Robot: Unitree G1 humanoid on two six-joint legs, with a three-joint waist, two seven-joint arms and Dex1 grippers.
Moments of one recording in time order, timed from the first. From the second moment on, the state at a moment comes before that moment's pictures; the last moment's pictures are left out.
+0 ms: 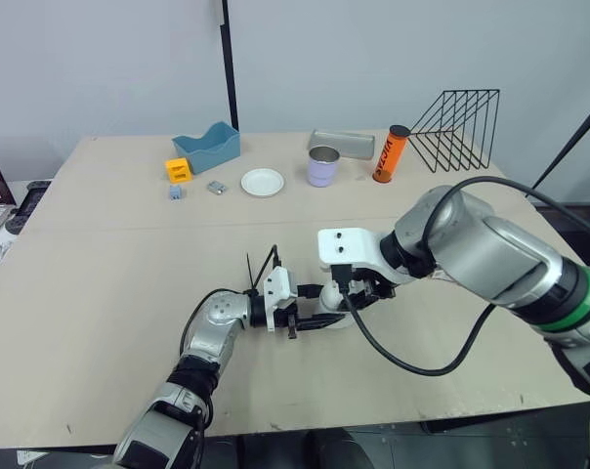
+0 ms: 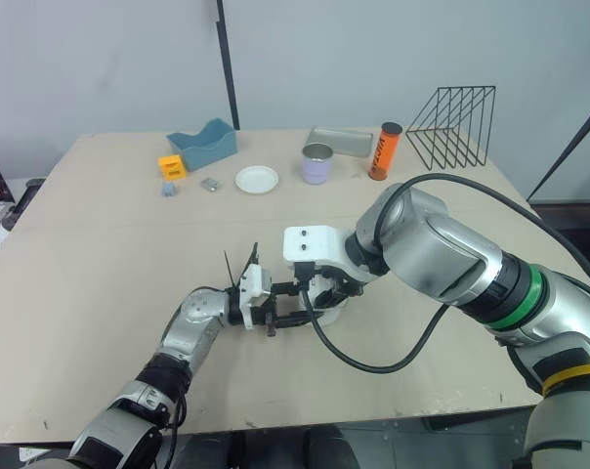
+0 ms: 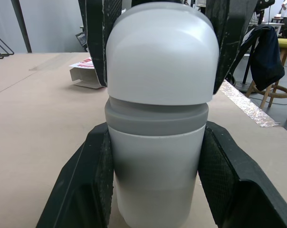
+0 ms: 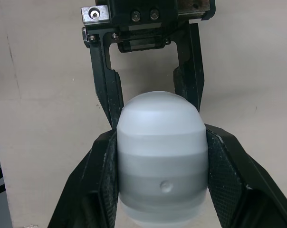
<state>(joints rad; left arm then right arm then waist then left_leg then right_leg) -0.51 0.05 -0.23 0.59 -0.22 -0.31 -1.19 -1.11 -0.91 0.77 -0.40 0.18 1.13 1.27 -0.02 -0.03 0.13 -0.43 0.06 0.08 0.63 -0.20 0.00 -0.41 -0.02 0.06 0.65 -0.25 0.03</state>
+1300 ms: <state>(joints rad) -0.51 0.05 -0.22 0.59 -0.23 -0.30 -1.19 -1.10 -0.91 0.78 -0.39 0.18 1.12 1.28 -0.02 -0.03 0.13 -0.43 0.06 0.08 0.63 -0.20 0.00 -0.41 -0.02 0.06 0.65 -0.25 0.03</state>
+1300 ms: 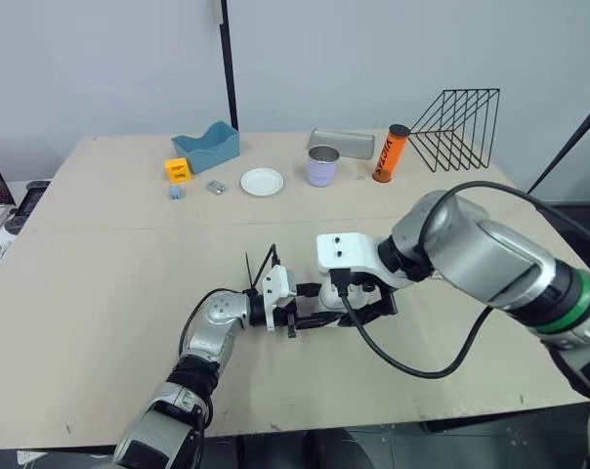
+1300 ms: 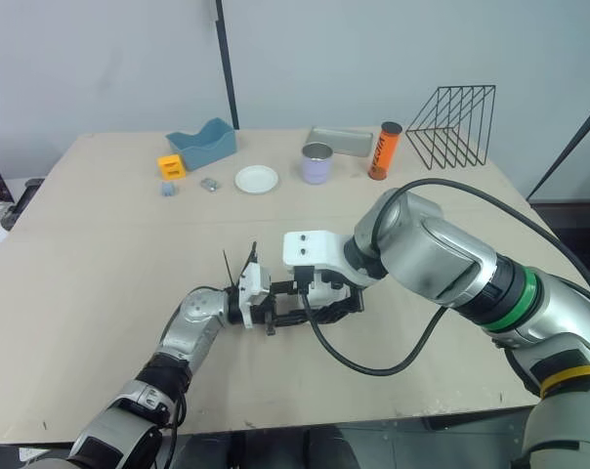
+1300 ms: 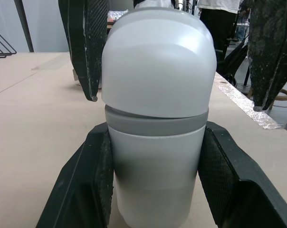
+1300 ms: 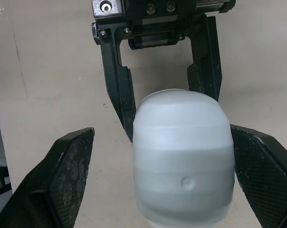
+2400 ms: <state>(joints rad) -0.51 0.06 -0.22 0.59 -0.24 -0.29 -1.21 -1.08 -1.06 0.63 -0.41 0.17 1.00 1.36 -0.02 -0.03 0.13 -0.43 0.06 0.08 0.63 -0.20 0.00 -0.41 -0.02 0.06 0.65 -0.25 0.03</state>
